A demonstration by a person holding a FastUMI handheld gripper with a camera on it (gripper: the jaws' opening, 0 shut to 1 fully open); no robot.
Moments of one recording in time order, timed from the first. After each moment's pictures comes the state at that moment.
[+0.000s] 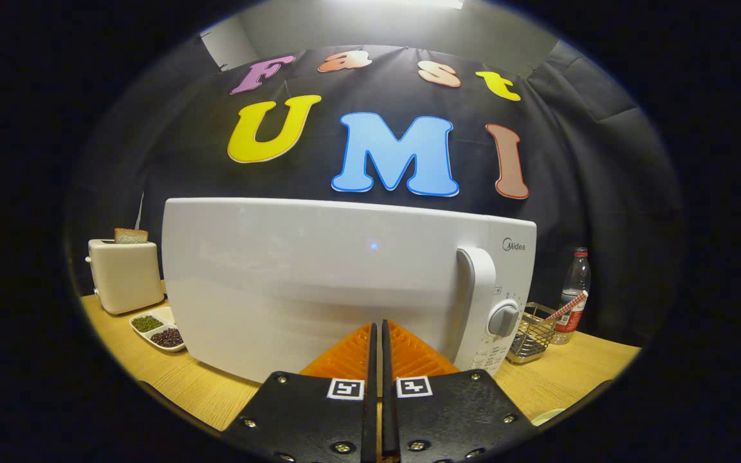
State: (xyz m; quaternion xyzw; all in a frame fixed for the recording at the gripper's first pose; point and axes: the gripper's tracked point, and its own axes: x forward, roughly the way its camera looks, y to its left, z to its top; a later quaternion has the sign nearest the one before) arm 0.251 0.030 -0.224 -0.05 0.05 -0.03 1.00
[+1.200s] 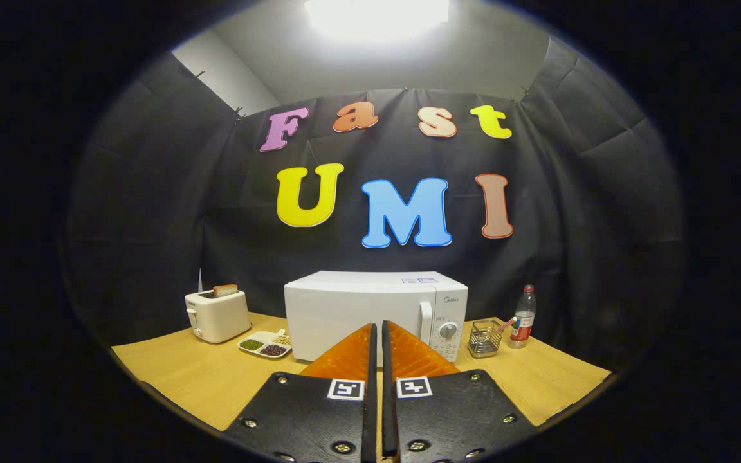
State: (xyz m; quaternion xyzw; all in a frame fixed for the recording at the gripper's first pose) arm 0.016 0.044 -0.058 0.00 0.02 0.03 1.00
